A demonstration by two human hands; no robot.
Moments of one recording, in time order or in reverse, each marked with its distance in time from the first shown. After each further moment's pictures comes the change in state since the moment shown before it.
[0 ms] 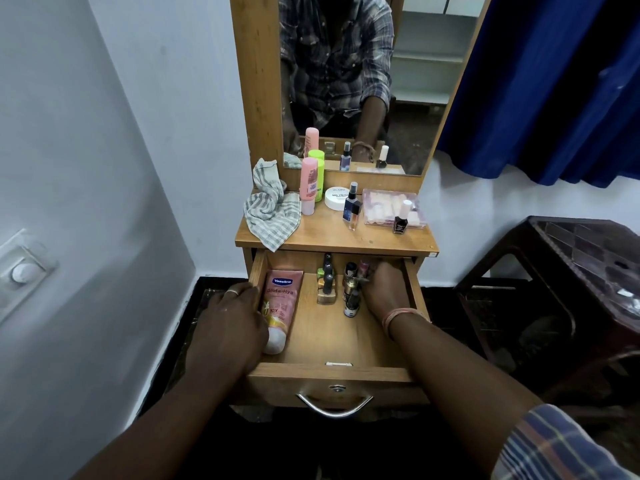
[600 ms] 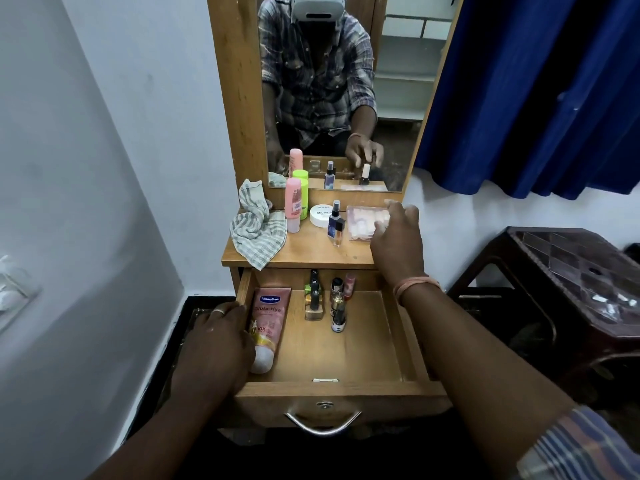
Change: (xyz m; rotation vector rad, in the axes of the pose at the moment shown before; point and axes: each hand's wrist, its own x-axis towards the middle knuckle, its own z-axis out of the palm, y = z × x) left_hand 0.004 -0.004 0.001 0.031 -0.002 0.029; right_hand 0.036 -0.036 -0.084 0.088 0.439 -0.236
